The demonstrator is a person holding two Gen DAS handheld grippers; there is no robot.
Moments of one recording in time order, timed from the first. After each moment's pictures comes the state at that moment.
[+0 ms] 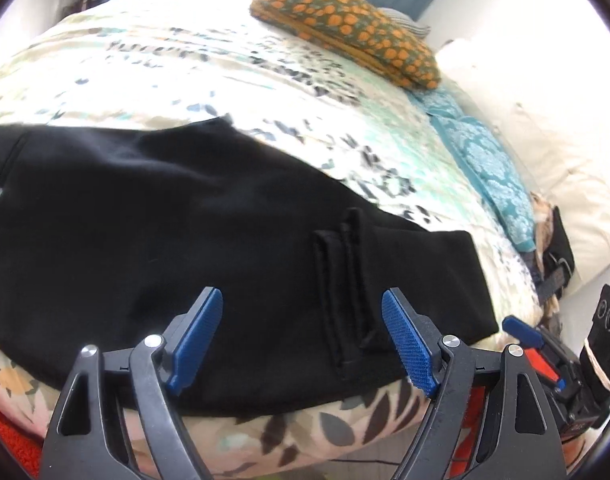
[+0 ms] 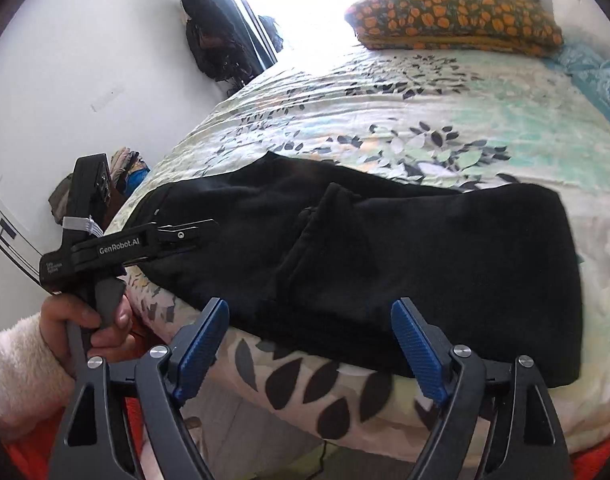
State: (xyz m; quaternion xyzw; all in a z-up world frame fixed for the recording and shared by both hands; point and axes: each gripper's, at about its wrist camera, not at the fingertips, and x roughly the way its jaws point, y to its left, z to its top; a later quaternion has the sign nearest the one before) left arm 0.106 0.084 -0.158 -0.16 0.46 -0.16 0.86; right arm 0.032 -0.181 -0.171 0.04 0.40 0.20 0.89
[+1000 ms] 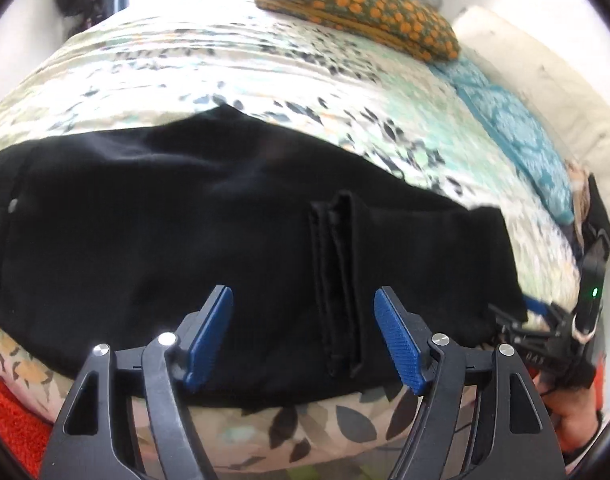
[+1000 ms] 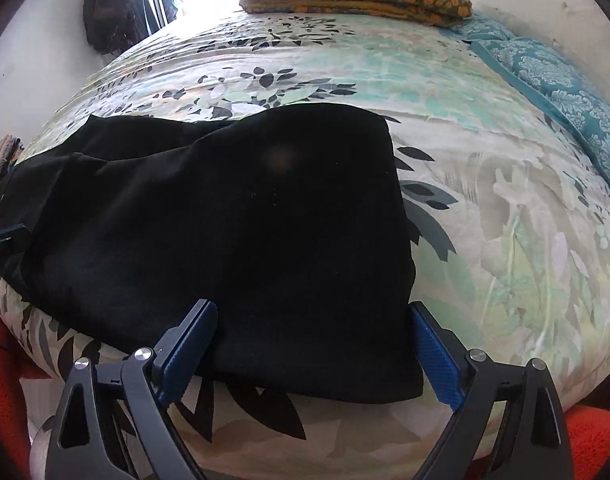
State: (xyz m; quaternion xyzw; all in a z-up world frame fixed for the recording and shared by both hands) left arm 0.111 0.080 -0.172 -0.12 0.49 -0.09 0.86; right arm 0.086 -0.236 -0.243 0.00 0.50 0.02 0.87
